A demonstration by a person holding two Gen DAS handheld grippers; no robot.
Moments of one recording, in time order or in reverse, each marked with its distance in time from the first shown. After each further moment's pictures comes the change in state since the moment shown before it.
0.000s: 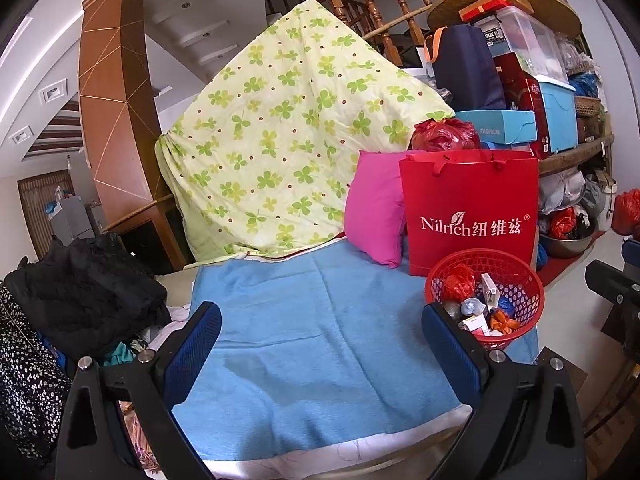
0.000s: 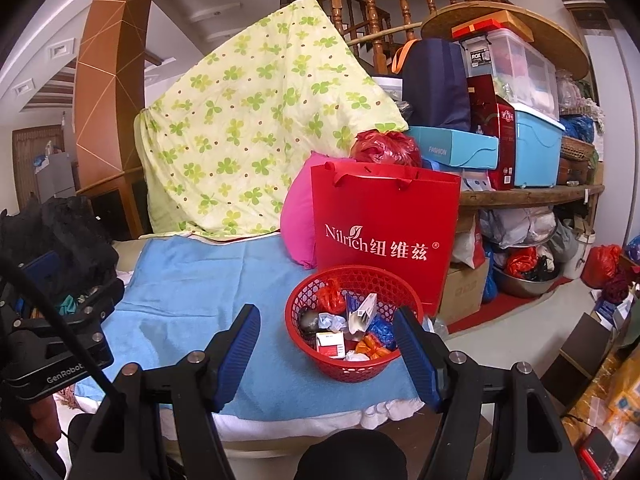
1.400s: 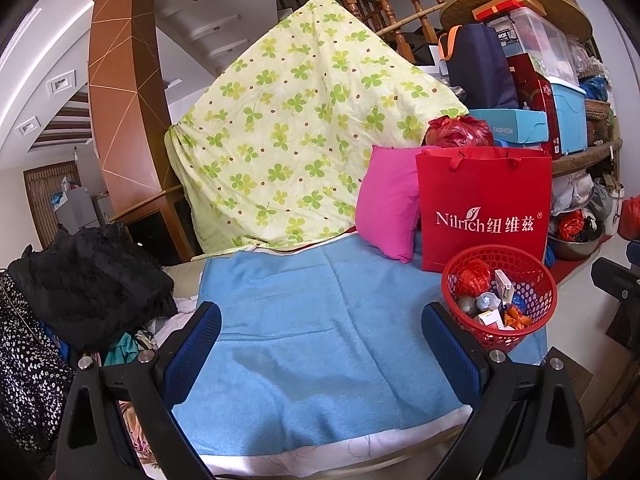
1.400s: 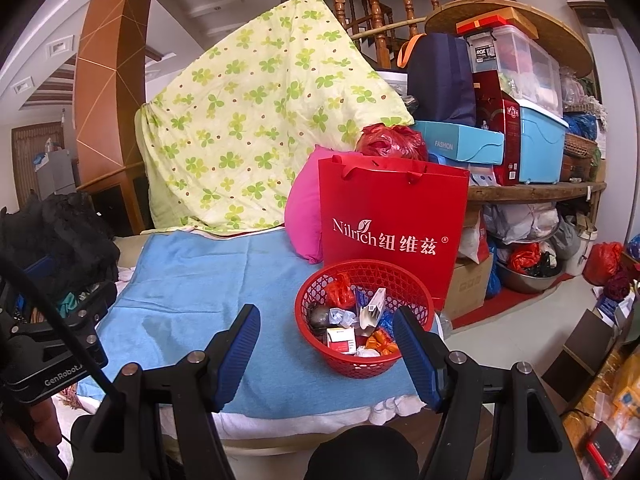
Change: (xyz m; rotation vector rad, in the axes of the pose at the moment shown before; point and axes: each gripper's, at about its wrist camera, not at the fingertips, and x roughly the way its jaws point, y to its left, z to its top) left arm 0.005 0.017 -0.011 -0.018 0.010 0.025; right arm 0.012 0.011 -0.002 -0.005 0.019 0.008
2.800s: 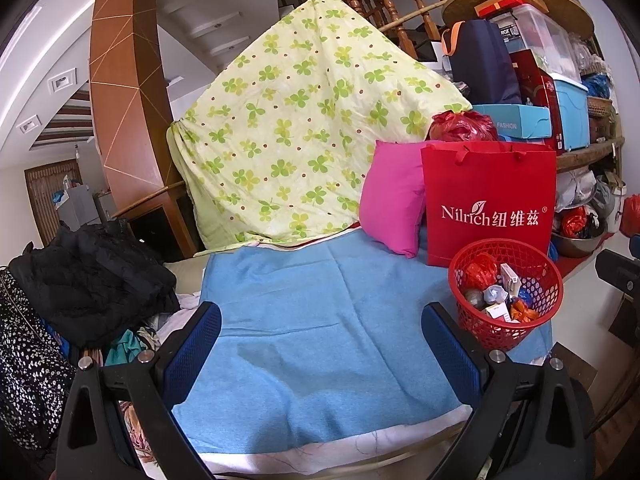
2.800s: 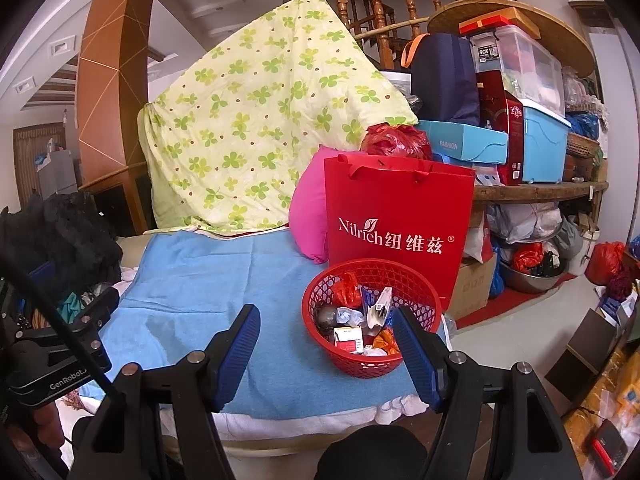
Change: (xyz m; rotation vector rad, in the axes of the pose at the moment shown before) left arm 0.005 0.005 -0.010 -0.001 0.009 0.015; right arm -0.001 0.009 0.001 -0.007 -0.002 0.008
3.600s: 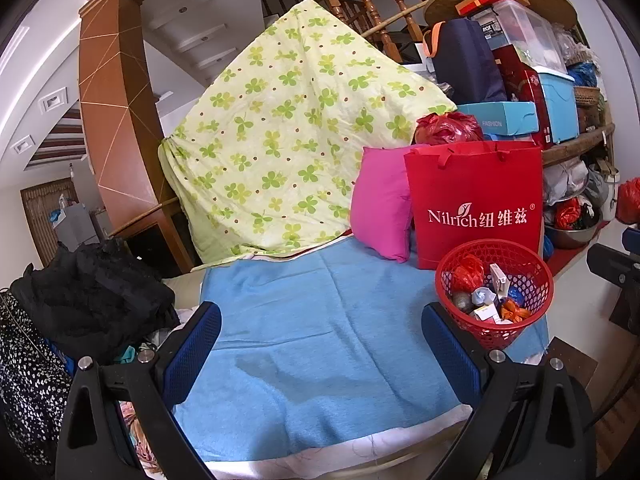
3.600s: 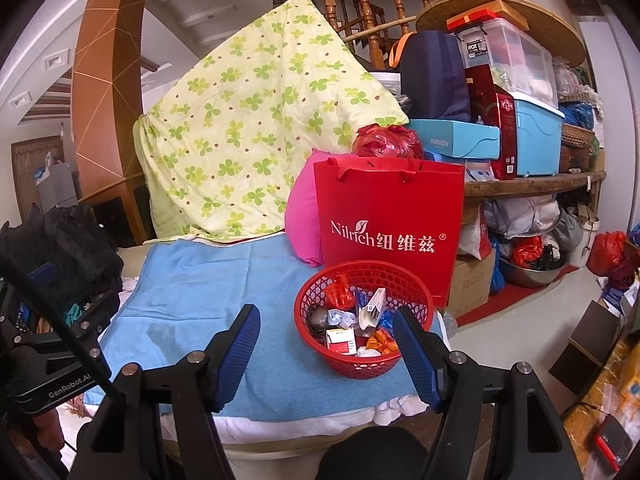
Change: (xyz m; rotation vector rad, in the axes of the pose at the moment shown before) left arm -0.012 -0.025 0.008 0.060 -0.026 -0.012; right arm -0.009 -0.014 -0.003 0.047 -0.014 -0.004
